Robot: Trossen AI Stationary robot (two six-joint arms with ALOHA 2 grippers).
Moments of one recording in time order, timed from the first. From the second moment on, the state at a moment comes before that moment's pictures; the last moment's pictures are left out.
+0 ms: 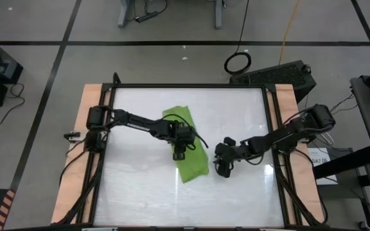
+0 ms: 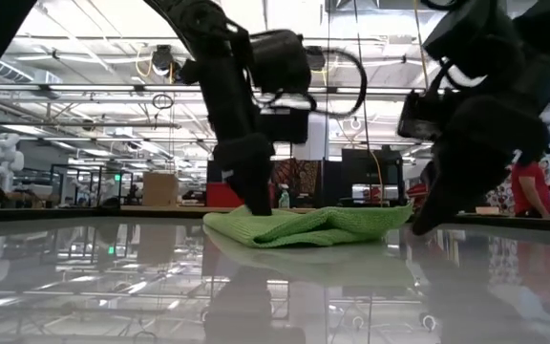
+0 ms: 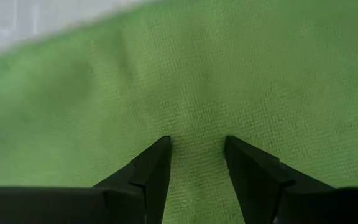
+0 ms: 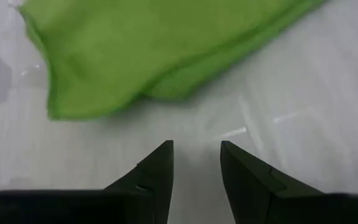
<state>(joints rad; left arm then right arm) 0.02 1.99 1.29 -0.50 -0.02 0.03 0.26 1.53 0.53 0.10 0.15 0.54</state>
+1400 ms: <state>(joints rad) 0.06 2.01 1.29 -0.45 -0.03 -0.02 0.26 1.60 0.54 0.44 -0.13 0.62</state>
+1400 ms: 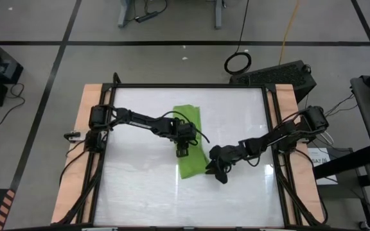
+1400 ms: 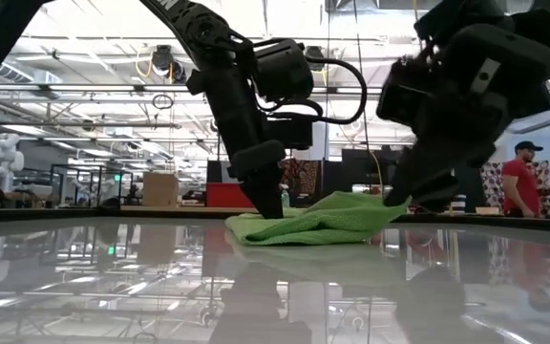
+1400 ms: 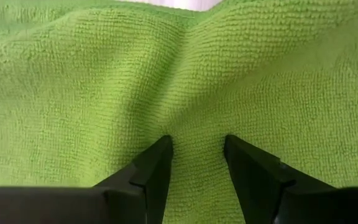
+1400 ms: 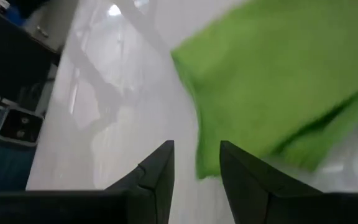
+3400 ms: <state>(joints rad) 0.04 2.03 1.30 -0.32 0.13 -0.18 0.28 1.89 0.86 0.53 -0.24 0.44</state>
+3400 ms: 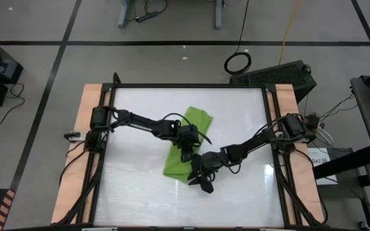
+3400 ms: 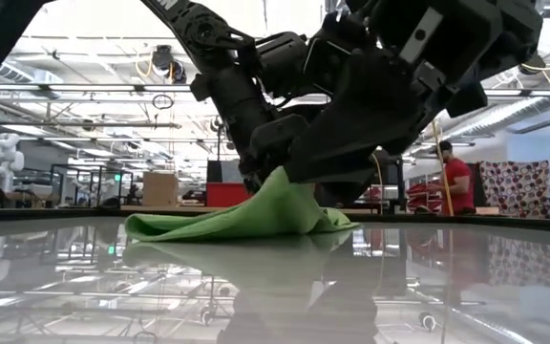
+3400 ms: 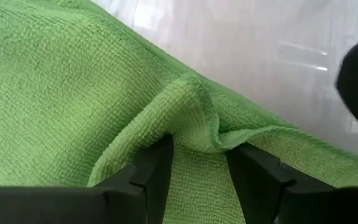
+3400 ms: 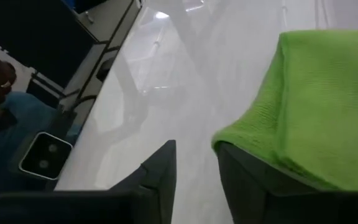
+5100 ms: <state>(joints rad) -0.22 1.93 1.47 -0.63 -0.04 0.01 0.47 1.63 0.75 -0.14 0.12 0.60</state>
